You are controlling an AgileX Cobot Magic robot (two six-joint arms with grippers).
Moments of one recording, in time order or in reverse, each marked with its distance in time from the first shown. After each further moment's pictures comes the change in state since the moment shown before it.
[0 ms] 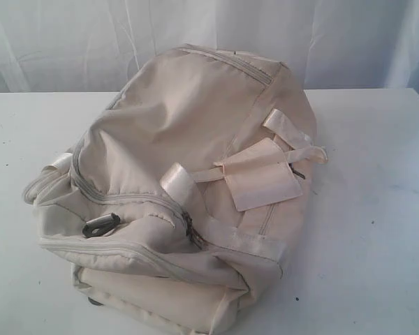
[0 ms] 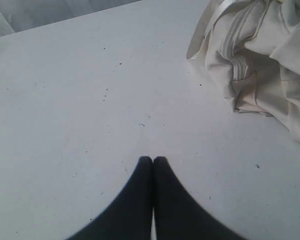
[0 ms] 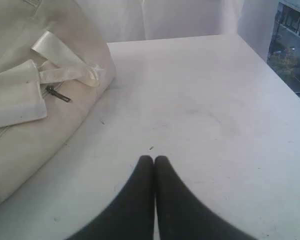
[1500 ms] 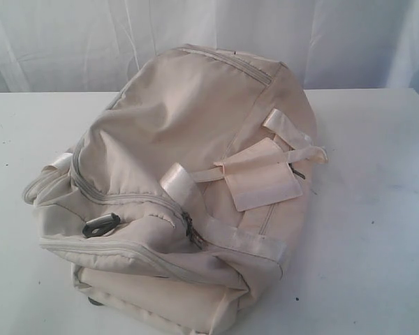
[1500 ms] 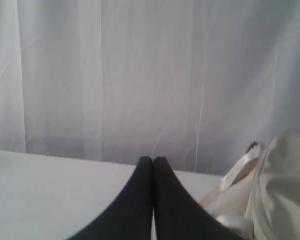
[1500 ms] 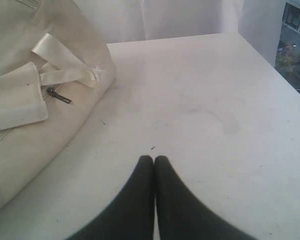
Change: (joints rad) left arm 0.000 -0.001 0.000 -0.034 -0.562 -0.316; right arm 0.000 0.000 0.000 0.000 0.000 0.018
